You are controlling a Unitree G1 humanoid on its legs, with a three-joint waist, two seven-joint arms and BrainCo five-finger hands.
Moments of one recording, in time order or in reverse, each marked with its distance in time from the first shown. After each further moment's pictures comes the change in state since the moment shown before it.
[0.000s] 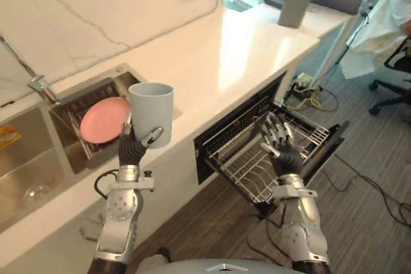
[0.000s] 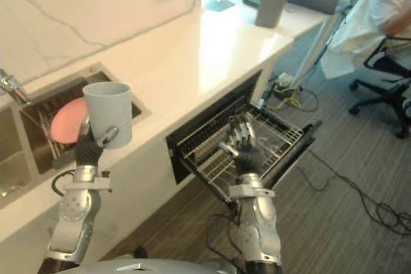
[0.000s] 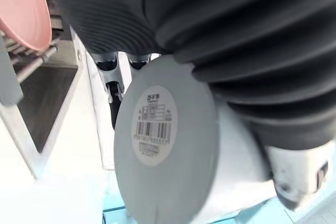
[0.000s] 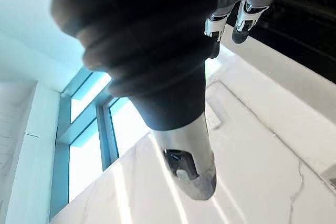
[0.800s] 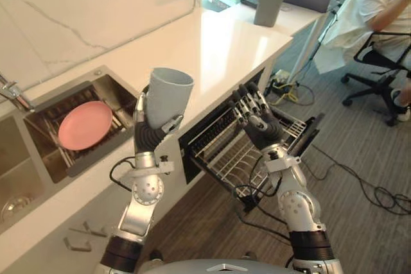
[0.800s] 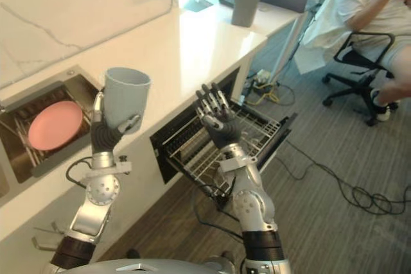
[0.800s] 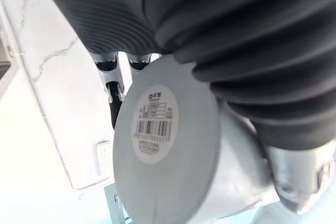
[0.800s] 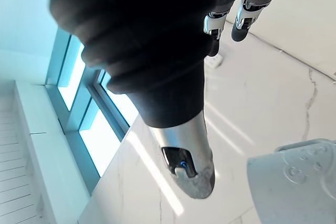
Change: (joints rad) left arm -0.199 -0.038 -0.115 0.100 0.475 0.031 0.420; right arm -0.233 -0.125 0.119 -0.082 0.354 0.292 0.043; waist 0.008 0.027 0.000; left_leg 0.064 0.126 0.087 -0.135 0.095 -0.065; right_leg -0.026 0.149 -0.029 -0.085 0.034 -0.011
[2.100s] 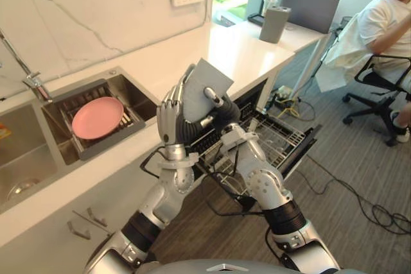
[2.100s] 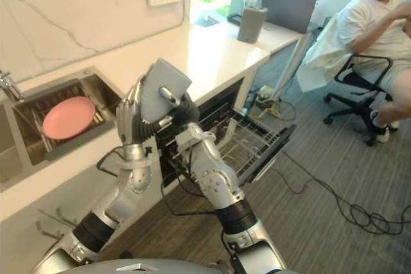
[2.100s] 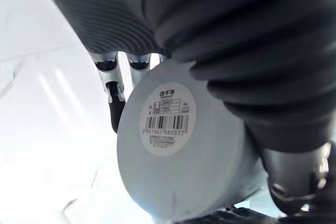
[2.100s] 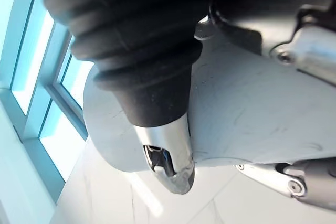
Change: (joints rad) left arm -0.209 0.015 -0.323 0.097 0.356 0.409 0.305; right arm -0.244 0.041 0.334 0.038 0.086 -0.108 -0.477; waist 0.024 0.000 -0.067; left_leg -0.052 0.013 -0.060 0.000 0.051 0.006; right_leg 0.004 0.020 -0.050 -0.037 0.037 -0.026
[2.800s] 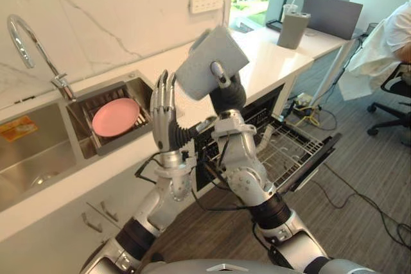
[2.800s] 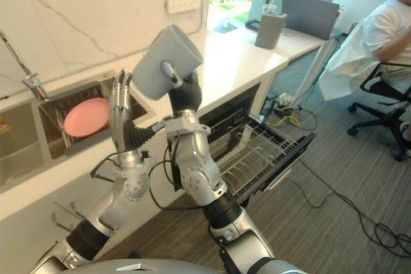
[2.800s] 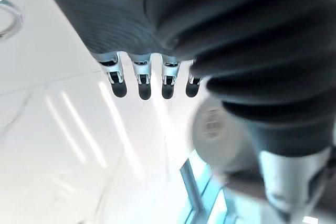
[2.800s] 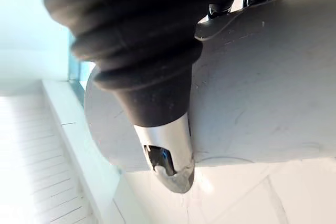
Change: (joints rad) left arm 0.134 0.058 0.018 0.034 -0.139 -0.099 0.068; right arm -0.153 0.110 -0.017 -0.010 -0.220 -0.369 -0.199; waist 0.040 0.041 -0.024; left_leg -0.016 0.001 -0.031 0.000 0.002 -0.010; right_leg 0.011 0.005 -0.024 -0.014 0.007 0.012
